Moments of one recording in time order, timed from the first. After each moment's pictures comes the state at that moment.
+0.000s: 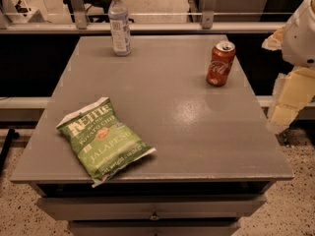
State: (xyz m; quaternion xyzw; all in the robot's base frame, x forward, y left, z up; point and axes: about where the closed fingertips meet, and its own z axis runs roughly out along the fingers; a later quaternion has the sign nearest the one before) arm 0.438 -0.217 0.976 -0.60 0.78 -0.03 0.16
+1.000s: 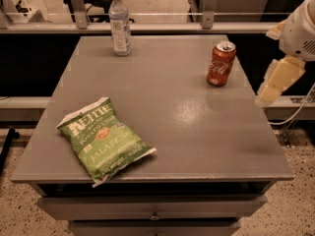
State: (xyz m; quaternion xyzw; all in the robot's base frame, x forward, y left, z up) arm 0.516 -0.250 0.957 -0.56 0.80 -0.04 0.23
